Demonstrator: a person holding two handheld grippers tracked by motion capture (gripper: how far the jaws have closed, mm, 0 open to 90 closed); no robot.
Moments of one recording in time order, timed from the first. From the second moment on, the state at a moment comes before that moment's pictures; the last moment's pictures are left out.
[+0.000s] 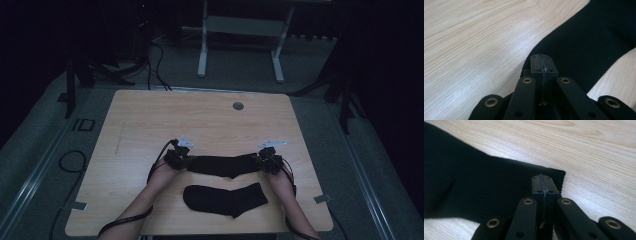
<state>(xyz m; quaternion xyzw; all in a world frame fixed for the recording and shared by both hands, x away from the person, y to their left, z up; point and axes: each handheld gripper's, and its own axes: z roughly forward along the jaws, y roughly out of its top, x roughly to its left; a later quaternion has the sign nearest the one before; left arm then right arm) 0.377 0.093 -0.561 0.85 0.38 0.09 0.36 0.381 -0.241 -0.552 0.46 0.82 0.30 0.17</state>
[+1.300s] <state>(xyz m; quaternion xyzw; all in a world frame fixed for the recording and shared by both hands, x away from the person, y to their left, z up) 0.323 0.126 -0.531 0.83 0.37 0.08 0.41 0.364 -0.238 -0.522 0.42 0.83 0.34 0.13</state>
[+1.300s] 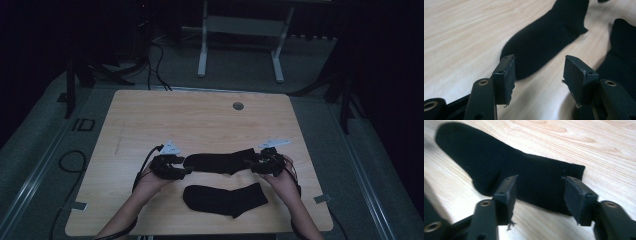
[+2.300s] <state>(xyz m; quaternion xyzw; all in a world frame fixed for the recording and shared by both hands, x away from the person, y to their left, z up) 0.258 0.114 -0.551 0.84 0.37 0.04 0.39 0.272 -0.266 -0.545 0.43 0.84 0.31 0.12</state>
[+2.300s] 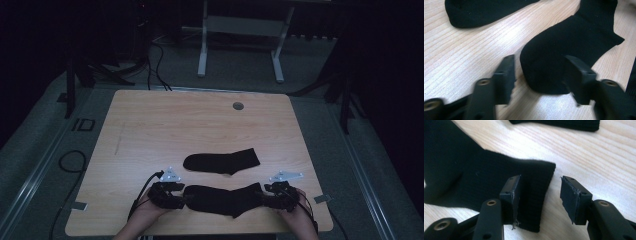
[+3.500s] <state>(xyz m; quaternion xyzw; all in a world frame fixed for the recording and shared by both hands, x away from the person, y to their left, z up) 0.248 0.117 -0.539 0.85 0.36 0.05 0.37 0.253 -0.255 -0.523 0.41 0.84 0.32 0.13</state>
